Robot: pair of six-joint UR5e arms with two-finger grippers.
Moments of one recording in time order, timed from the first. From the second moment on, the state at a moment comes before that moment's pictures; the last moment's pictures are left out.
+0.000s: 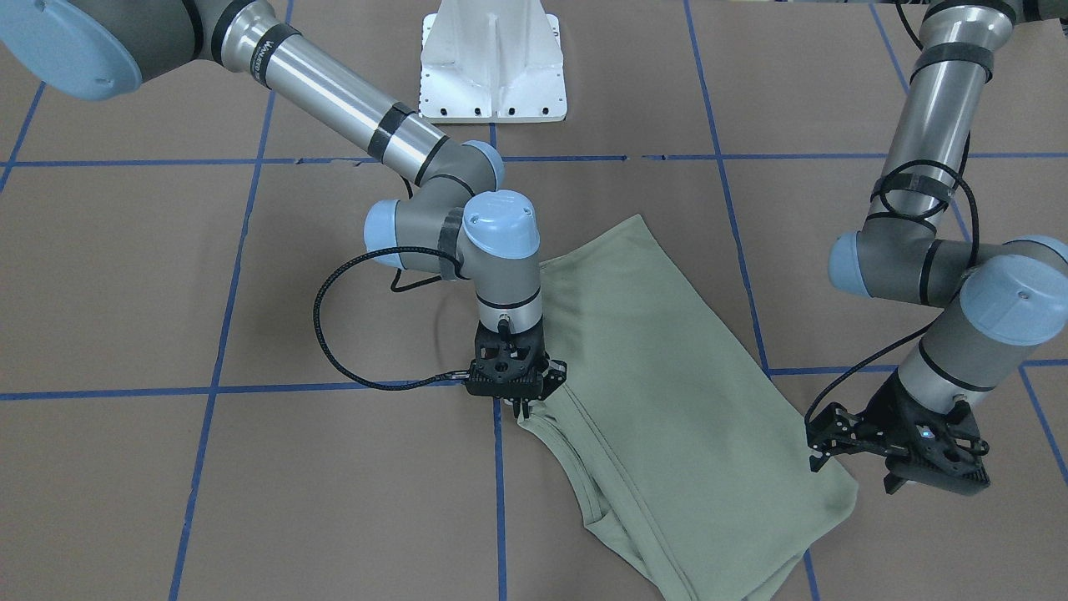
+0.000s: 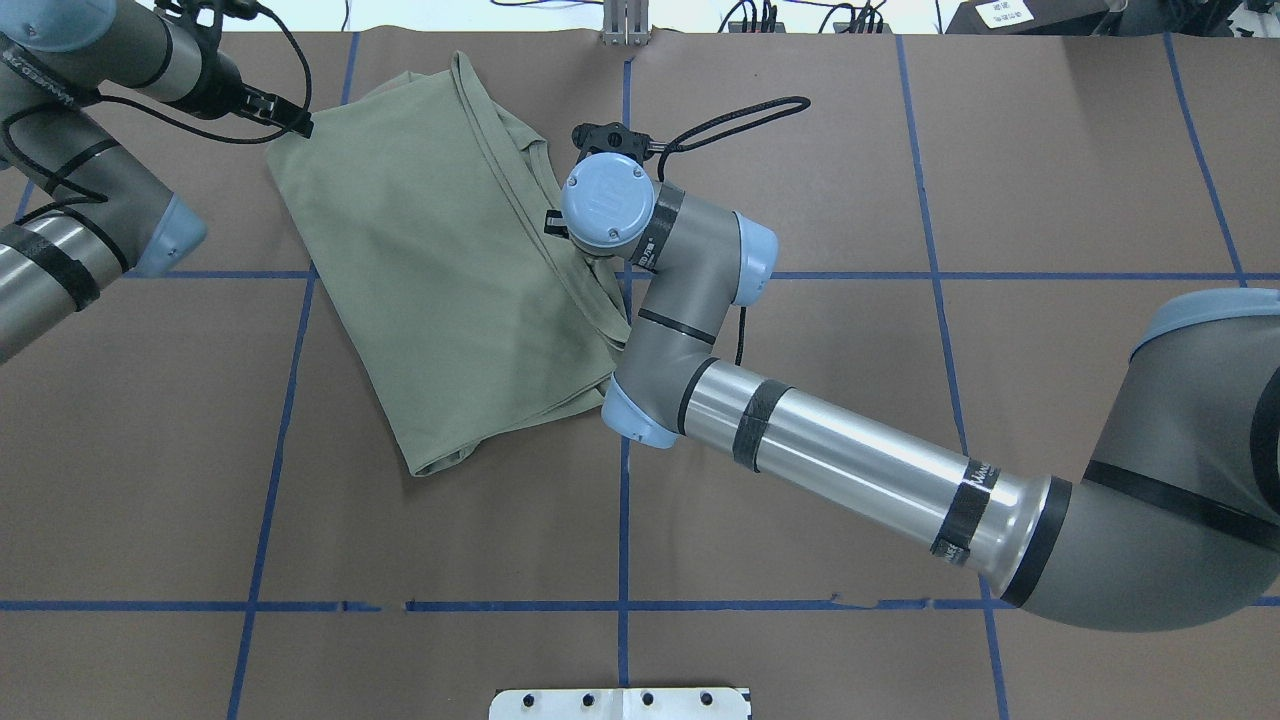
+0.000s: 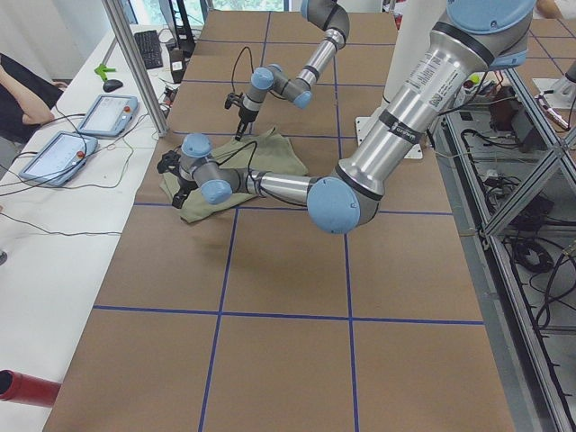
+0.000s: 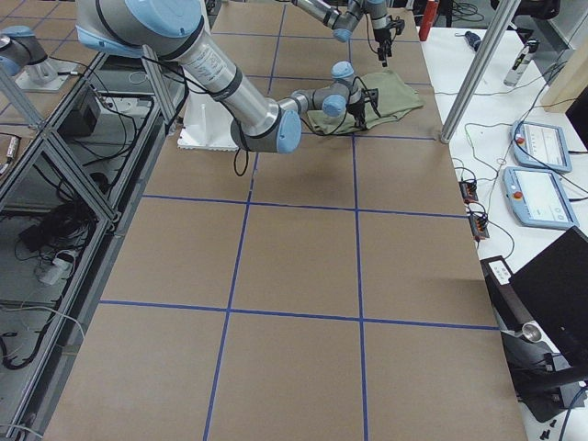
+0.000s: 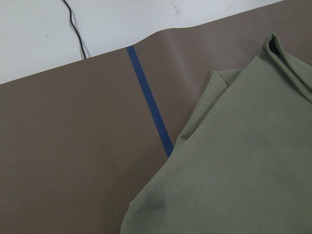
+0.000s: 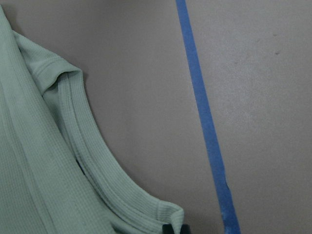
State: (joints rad) left arm -1.06 -2.19 -1.02 -2.39 -2.04 -0.56; right arm 0.57 -0.49 0.86 -1.00 1.58 1.34
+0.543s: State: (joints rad) left arm -1.06 -2.19 -1.02 -2.39 -2.04 -0.56; right arm 0.60 -0.64 1.08 -1.01 1.63 1.33
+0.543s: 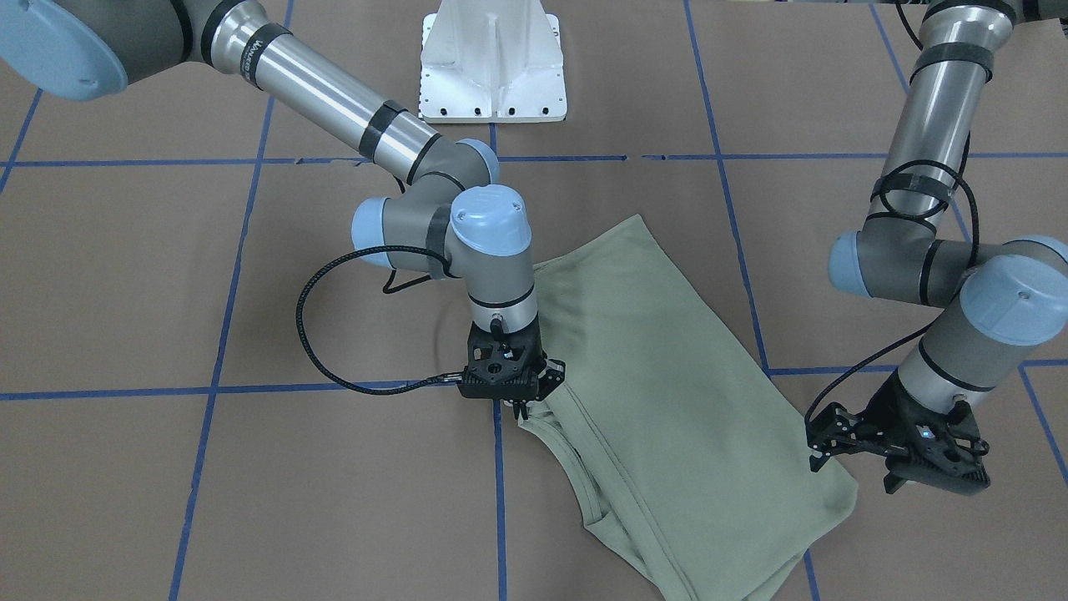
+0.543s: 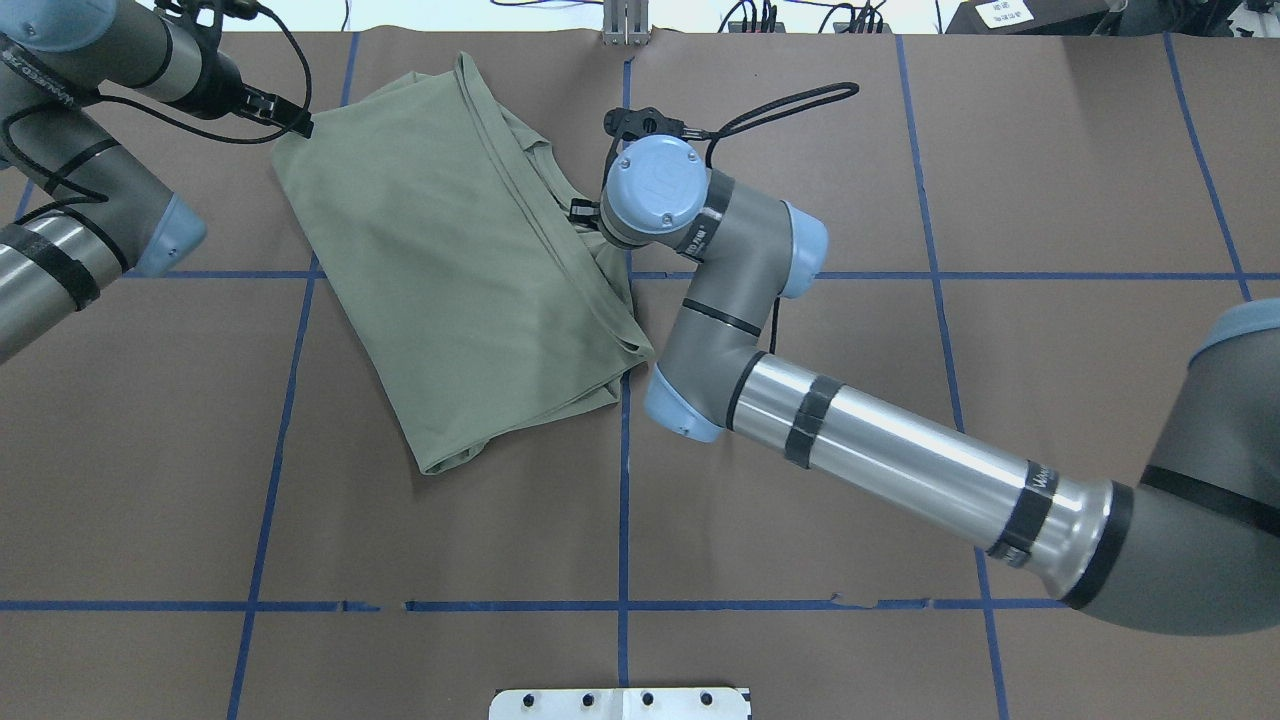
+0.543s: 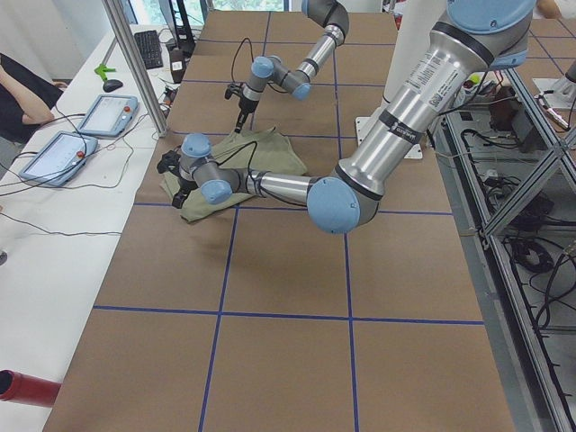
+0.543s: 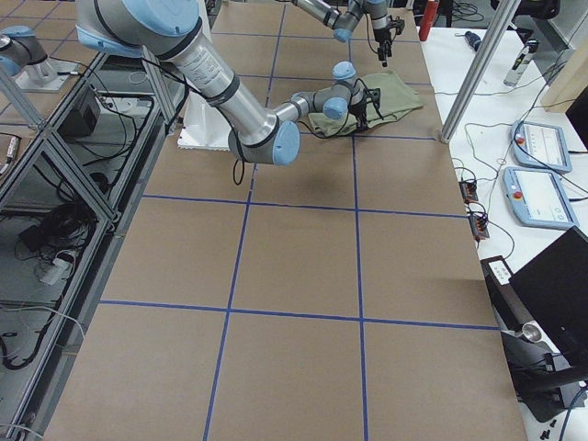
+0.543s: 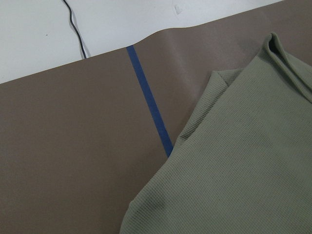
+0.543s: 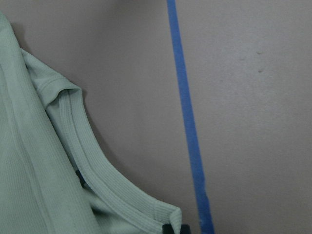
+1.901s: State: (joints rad) left arm -1.06 -2.19 -1.02 -2.39 -2.04 -0.56; right arm 0.39 -1.14 1.79 -1.31 1.39 1.43
